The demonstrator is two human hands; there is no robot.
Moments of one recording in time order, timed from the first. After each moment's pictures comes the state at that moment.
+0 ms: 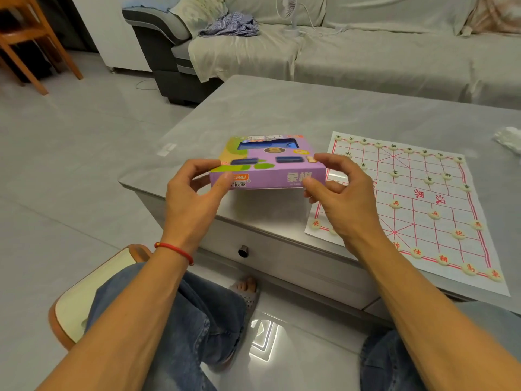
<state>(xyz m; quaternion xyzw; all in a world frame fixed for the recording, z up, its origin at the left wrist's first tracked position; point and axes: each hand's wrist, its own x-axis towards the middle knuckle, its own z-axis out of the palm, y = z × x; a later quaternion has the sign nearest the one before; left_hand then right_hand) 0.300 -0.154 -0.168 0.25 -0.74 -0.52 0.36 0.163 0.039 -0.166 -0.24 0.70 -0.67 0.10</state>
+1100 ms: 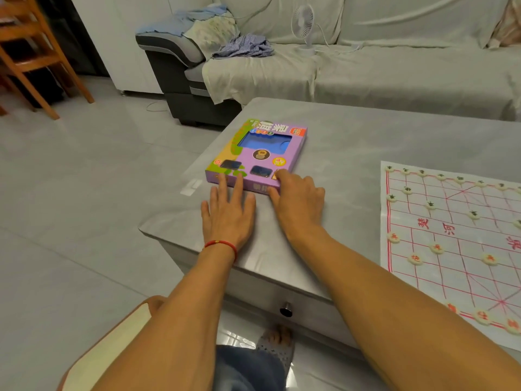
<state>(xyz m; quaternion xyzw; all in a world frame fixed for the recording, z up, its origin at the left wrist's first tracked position) 0.204 -0.297 -0.247 0.35 -0.91 -0.16 0.15 0.111 -0.188 -0.223 -0.29 0.92 -0.22 -0.11</state>
